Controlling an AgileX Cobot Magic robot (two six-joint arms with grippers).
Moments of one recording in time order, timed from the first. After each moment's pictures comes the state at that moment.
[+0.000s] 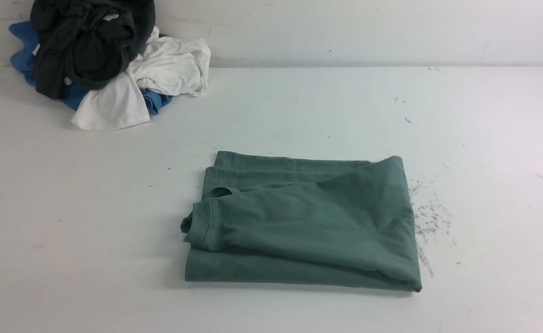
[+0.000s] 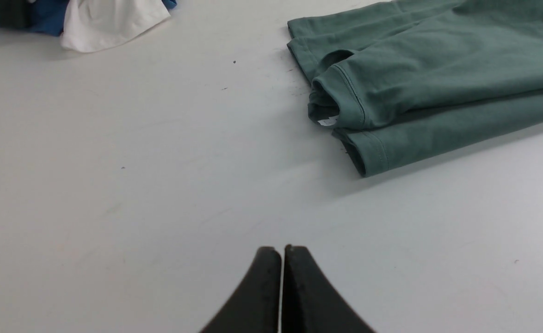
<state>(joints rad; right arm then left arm) -0.03 -0.01 0.03 -0.09 0.35 0.15 -0.38 0.21 -0.47 0.08 0.86 -0.05</state>
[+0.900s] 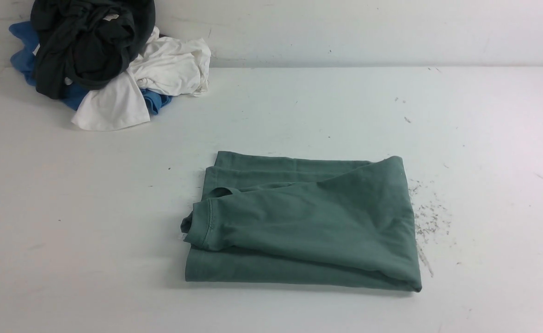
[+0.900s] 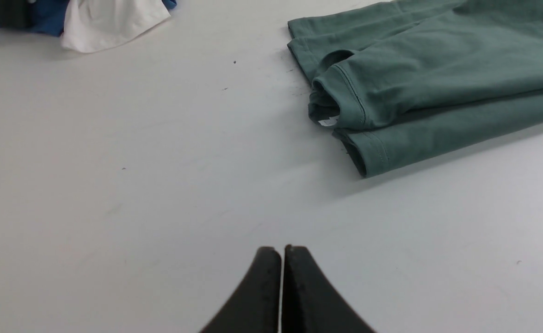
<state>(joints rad) -0.03 -0.01 0.03 -0.09 0.35 0.15 -0.38 0.21 -0.45 0.10 0.83 -0.05</state>
